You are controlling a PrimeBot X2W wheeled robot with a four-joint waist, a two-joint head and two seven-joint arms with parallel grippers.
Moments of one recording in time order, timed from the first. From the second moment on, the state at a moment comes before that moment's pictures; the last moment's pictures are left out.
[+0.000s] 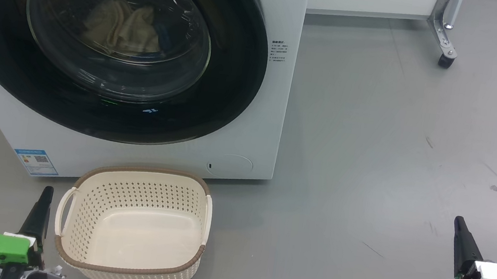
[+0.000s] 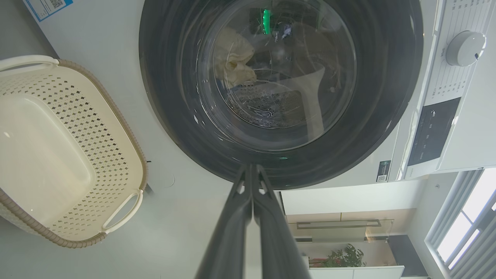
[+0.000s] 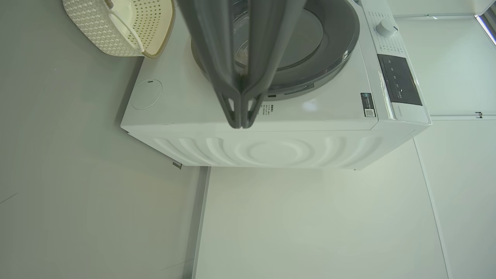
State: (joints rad) left arm -0.06 0.04 0.09 0.28 -1.59 -0.12 0.11; right arm -0.05 -0.09 -0.05 0.27 1.67 0.11 0.05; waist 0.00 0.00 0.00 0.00
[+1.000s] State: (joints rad) left arm -0.06 0.04 0.09 0.28 -1.59 -0.12 0.11; right arm -0.05 -0.09 -0.06 0.28 1.67 0.12 0.05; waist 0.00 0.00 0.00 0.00
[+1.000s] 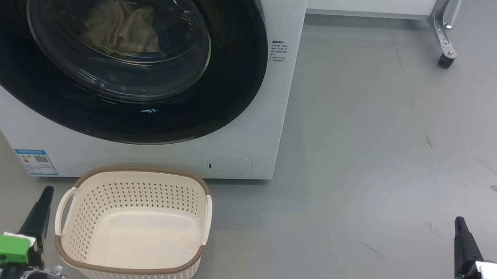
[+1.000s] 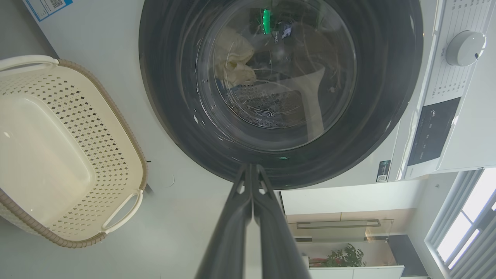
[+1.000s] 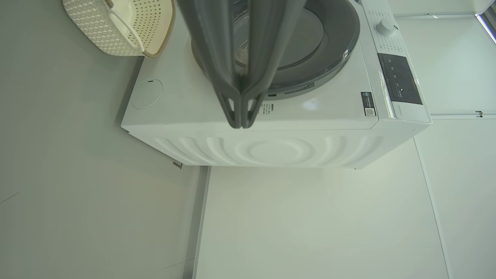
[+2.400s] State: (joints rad) left arm -0.06 0.04 0.09 0.28 -1.59 -0.12 0.11; right arm -0.05 -0.09 -0.06 0.28 1.67 0.12 0.05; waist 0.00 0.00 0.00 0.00
